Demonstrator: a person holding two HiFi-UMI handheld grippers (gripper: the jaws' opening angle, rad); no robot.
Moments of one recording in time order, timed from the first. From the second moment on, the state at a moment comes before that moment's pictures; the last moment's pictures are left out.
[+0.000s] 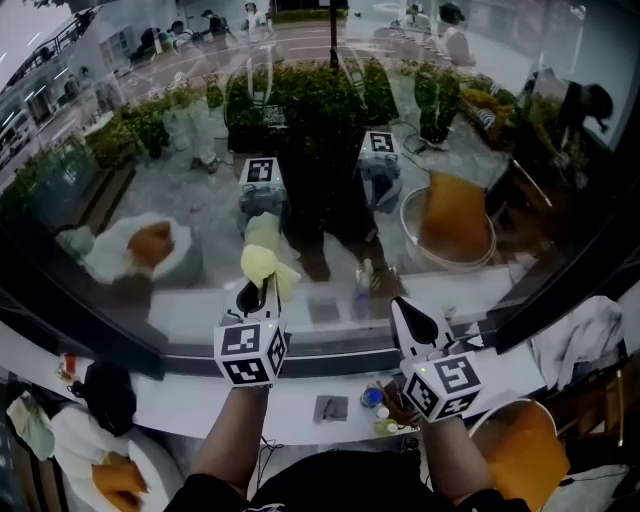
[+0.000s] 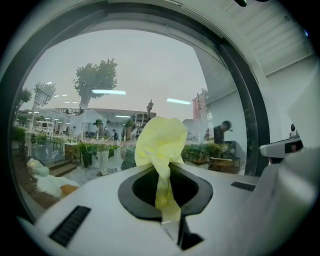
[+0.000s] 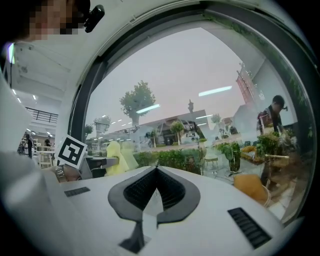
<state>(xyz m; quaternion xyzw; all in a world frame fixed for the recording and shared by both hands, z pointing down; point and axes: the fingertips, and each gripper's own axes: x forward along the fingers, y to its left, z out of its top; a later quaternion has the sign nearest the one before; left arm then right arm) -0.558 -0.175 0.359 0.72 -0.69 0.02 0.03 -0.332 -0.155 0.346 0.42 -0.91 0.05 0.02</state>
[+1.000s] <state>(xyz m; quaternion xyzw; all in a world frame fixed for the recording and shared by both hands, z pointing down) -0.236 -0.290 0.366 0.79 -0.61 0.06 0.04 -0.057 -0.243 0.354 0.47 -0.88 0.07 -0.01</state>
